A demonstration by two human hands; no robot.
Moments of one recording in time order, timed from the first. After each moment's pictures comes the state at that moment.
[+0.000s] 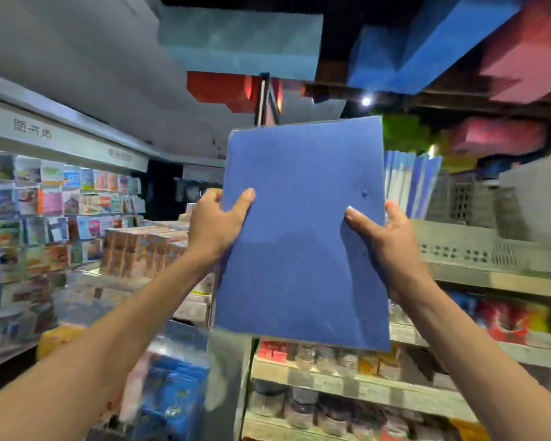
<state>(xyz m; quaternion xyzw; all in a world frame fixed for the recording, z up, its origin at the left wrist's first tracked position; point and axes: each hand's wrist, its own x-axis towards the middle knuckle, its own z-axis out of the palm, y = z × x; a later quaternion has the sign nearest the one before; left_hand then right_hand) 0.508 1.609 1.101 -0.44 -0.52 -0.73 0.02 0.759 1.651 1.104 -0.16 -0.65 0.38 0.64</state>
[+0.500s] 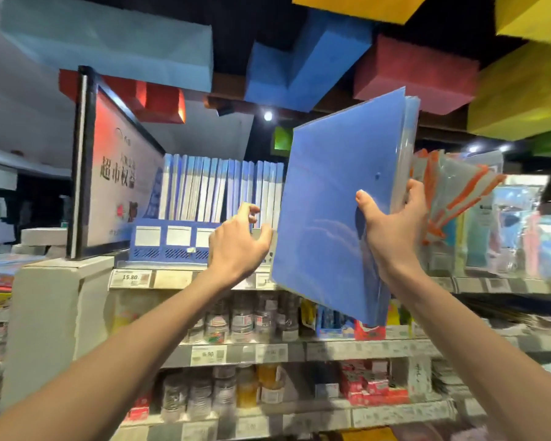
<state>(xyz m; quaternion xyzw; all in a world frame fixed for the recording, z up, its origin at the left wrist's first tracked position) 0.767 1.774 1.131 -0.62 -0.52 -0.55 0.18 0.988 1.751 1.158 -0.28 -0.52 0.03 0.81</state>
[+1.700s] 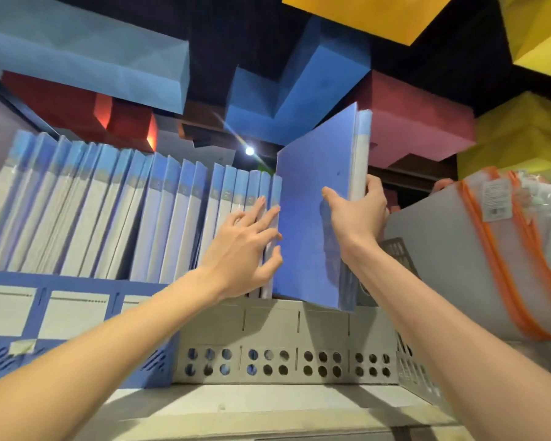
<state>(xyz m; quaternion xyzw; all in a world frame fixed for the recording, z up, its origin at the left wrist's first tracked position) 0.767 2.132 1.211 -0.71 -0.35 -0.40 0.46 0.956 2.116 1.271 -0.34 -0.49 0.00 0.80</state>
